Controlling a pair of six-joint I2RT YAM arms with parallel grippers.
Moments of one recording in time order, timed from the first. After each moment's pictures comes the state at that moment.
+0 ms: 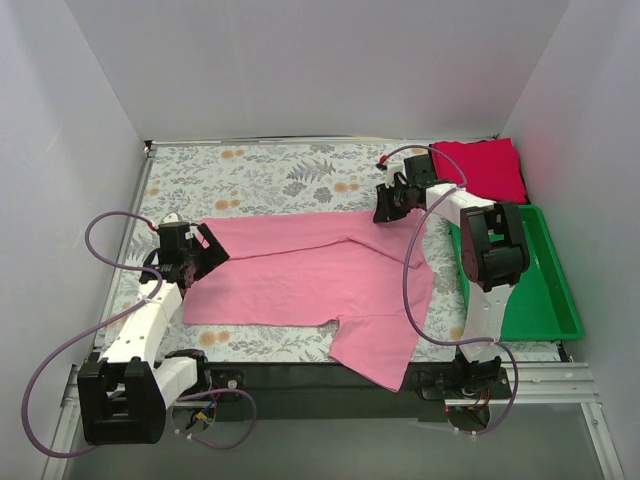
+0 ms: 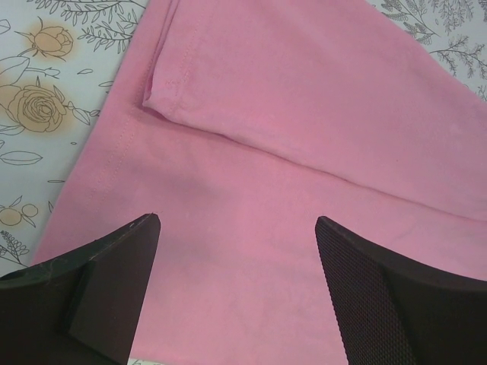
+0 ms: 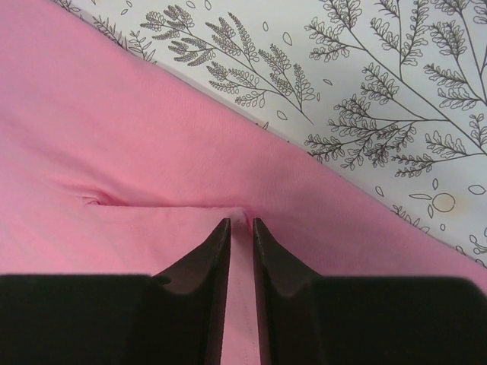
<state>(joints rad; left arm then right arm) 0.01 1.04 0.61 -0.37 -0.03 -0.58 0.24 2.02 1.37 -0.30 -0.49 -0.09</state>
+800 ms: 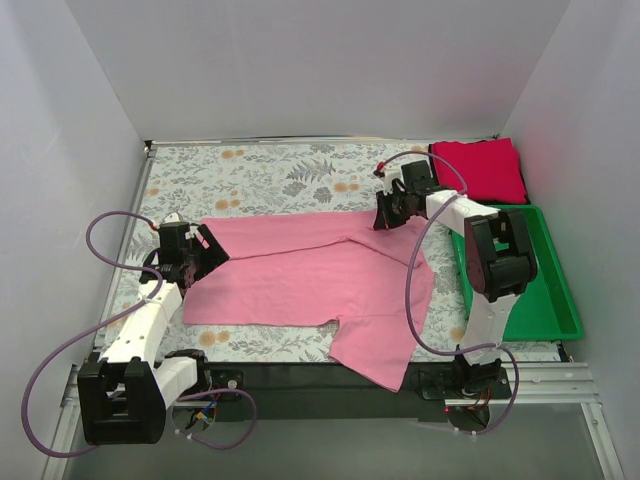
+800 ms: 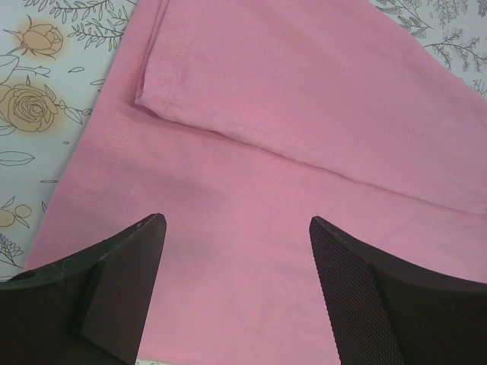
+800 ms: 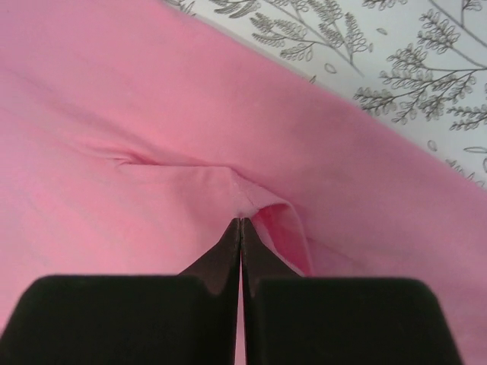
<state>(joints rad) 0.01 1.04 0.61 -0.37 -0.01 -0.57 0.27 1.94 1.29 -0.31 -0.48 -0.09</state>
